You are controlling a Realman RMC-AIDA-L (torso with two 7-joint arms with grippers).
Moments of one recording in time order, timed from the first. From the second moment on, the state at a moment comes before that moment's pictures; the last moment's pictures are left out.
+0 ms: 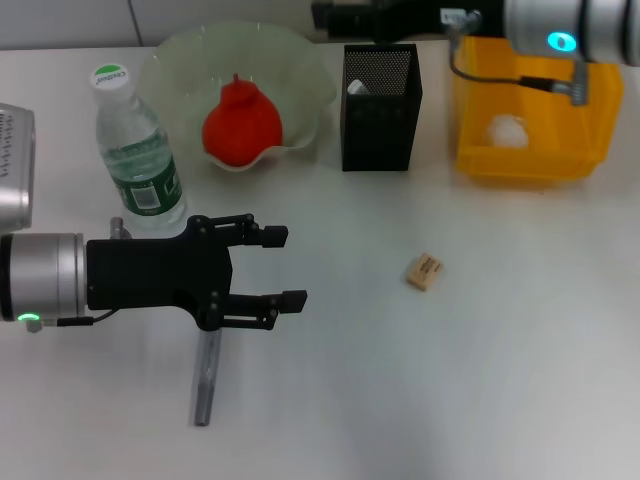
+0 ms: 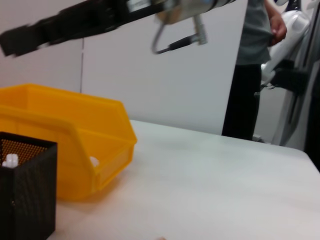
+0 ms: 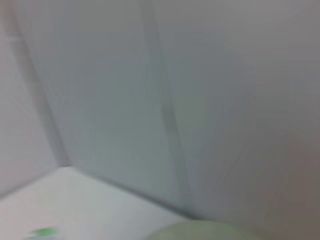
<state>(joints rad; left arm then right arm) -0.53 -2.04 0.88 0.51 1.90 1.60 -1.12 0.51 2.08 -1.46 -1.35 -1.99 -0.86 2.36</state>
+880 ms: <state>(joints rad) -0.52 -2.04 0.87 0.51 1.89 1.65 -1.10 0.82 2.08 -1.20 -1.04 -2.50 -1.59 2.47</state>
